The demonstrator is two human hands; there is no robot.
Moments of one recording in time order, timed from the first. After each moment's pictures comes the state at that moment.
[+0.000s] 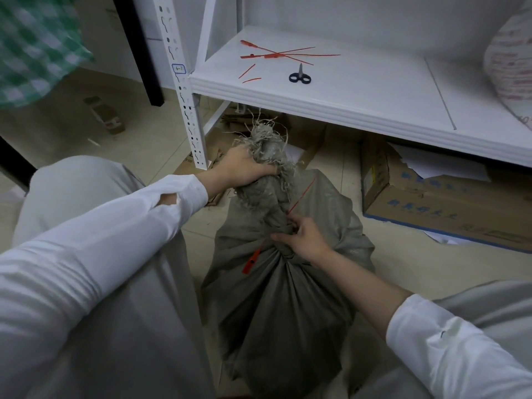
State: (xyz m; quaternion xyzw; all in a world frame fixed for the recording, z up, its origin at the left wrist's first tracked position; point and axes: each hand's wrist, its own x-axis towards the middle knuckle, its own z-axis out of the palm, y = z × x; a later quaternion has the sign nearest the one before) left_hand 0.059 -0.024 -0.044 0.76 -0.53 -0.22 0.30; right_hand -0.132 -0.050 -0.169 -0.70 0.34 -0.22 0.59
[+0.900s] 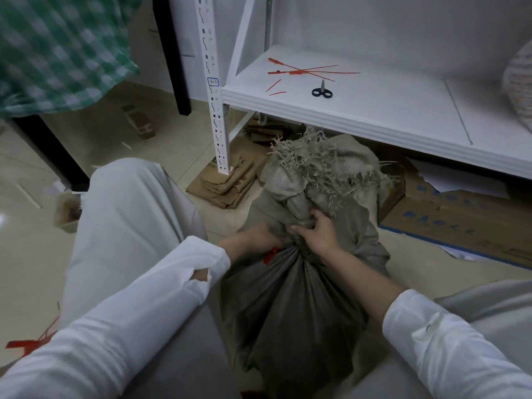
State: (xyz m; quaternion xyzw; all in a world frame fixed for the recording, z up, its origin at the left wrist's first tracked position) left_hand 0.000 0.070 -0.098 0.78 -0.40 -0.43 0.20; right_hand -0.117 -0.049 -0.176 -0.72 0.48 -0.22 0.45
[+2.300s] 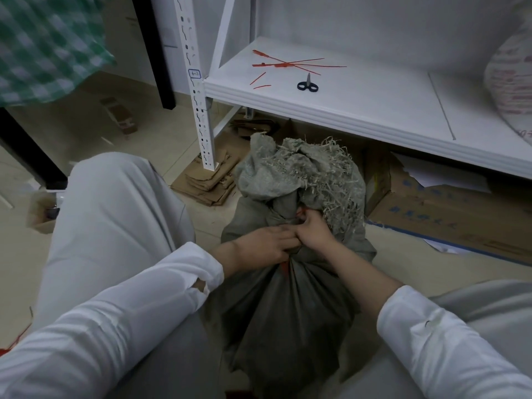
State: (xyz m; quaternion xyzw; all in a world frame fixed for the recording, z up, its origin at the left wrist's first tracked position) left_hand -0.009 0.047 -0.154 0.41 -0.89 0.14 0.11; right_hand -0.128 -0.062 -0.164 -0.72 0.44 -0.18 0.51
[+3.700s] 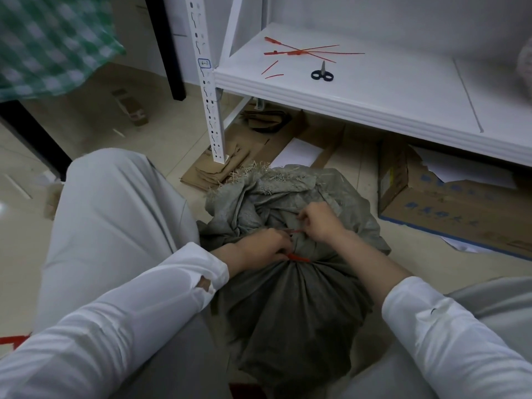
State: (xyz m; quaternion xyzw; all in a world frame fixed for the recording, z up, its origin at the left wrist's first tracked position) left_hand 0.008 0.055 -0.165 0.59 -0.77 -0.22 0.10; right_hand -0.117 -0.078 -0.149 -0.91 0.37 0.03 0.17
